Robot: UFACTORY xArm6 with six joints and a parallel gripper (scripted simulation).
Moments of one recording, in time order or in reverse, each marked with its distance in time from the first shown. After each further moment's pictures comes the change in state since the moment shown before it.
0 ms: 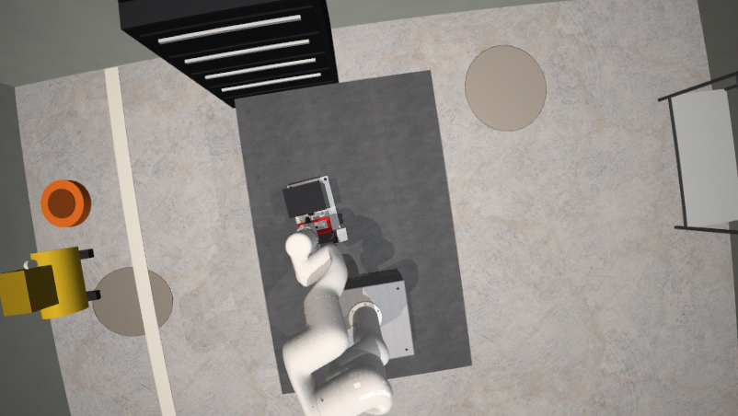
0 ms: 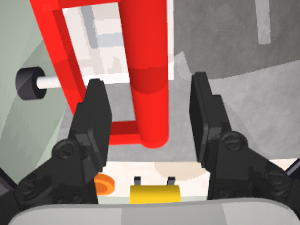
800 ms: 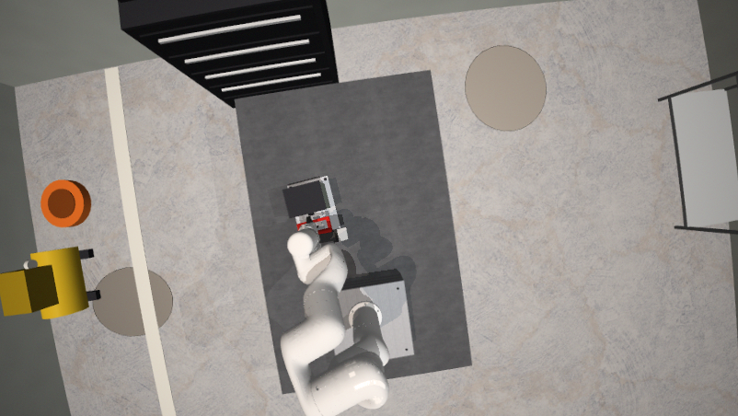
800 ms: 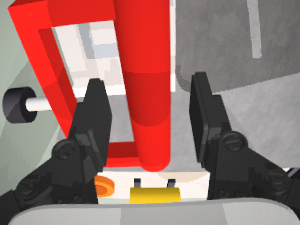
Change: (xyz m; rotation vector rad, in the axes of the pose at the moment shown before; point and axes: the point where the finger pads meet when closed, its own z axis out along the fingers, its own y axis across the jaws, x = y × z) arm 0.000 0.000 0.021 0.000 0.000 0.000
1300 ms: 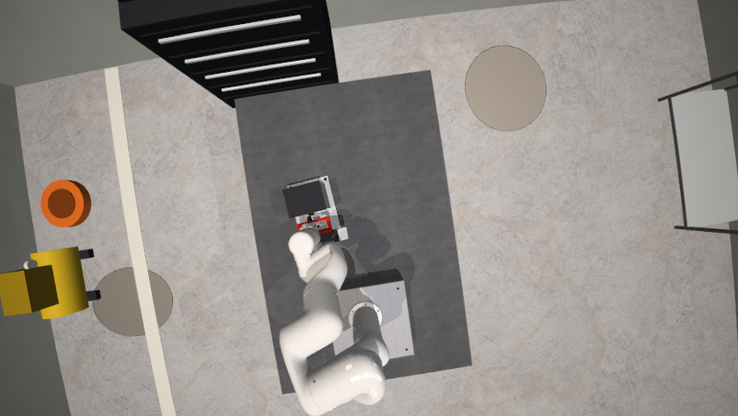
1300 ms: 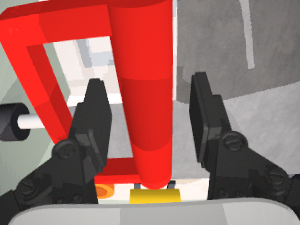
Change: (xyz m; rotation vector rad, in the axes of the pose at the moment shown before) arm 0.000 0.000 0.014 0.000 0.000 0.000
